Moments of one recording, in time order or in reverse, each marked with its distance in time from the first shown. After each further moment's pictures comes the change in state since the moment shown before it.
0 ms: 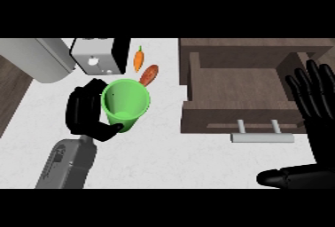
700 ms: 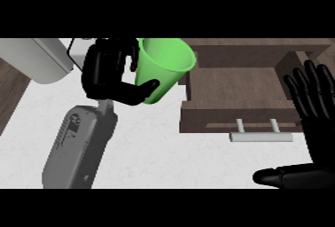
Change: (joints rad) left arm -0.300 -0.059 -0.065 -0.117 -0.074 0.245 0.304; right arm 0.001 0.015 0.011 0.007 0.024 -0.005 -0.025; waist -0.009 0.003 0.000
